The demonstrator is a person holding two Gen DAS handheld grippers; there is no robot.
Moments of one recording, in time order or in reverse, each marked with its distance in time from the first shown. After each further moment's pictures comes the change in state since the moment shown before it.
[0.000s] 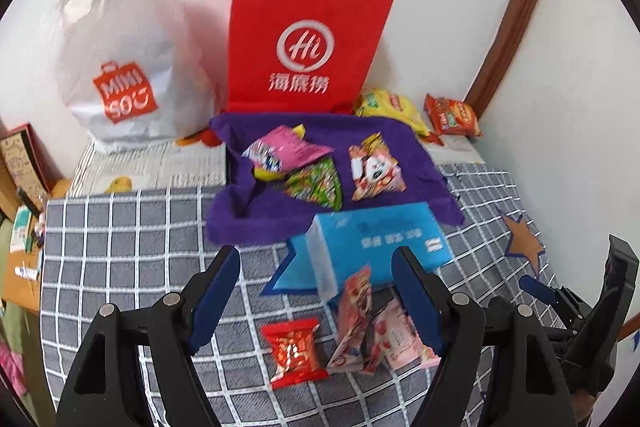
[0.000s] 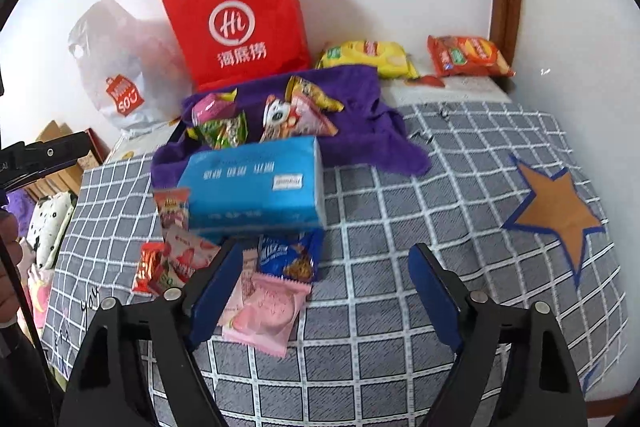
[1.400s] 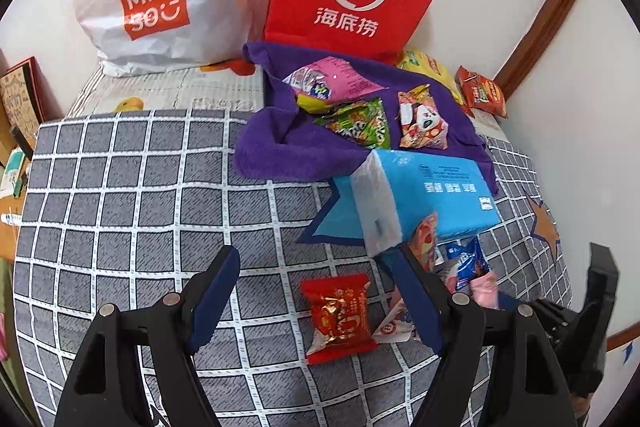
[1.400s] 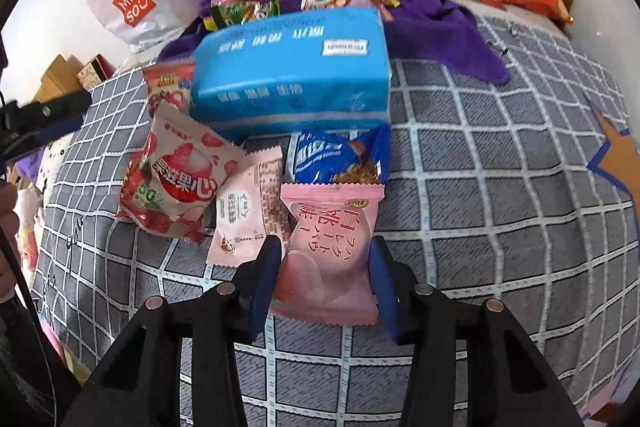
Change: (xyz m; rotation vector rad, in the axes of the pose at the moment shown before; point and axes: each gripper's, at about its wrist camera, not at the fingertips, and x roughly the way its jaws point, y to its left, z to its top) left arm 0.039 0.048 -0.040 -0.104 0.113 -0.007; right arm 0.067 0.028 -0.043 -0.079 0.241 0.063
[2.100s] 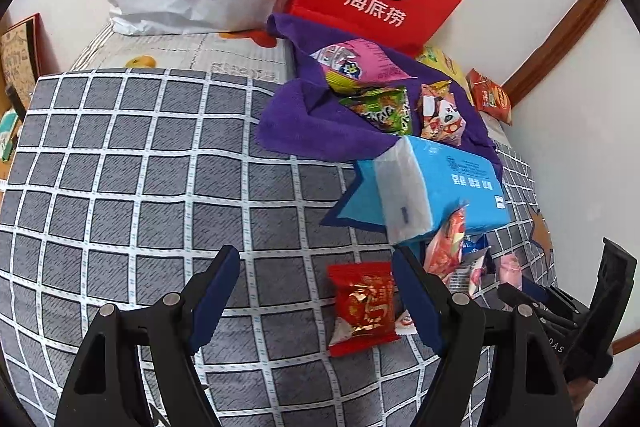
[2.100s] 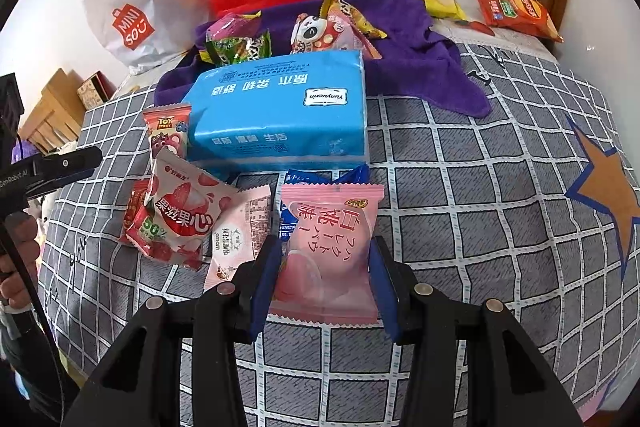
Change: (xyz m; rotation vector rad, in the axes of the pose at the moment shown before) left arm 0.013 0.028 -0.008 -0.078 0.043 -0.049; right arm -0.014 -0.010 0.016 0.002 -0.061 -0.004
